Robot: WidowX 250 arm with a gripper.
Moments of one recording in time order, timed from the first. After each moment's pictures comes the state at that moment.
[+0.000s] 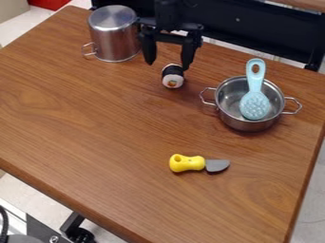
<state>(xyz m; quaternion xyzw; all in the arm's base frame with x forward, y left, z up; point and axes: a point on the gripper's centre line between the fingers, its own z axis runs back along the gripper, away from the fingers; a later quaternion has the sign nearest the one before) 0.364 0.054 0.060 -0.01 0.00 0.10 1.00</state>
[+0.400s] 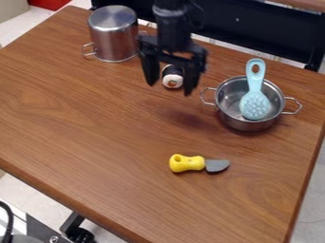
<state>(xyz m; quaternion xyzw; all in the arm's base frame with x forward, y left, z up) 0.317 0.010 0.061 -0.02 0.00 0.02 1.00</state>
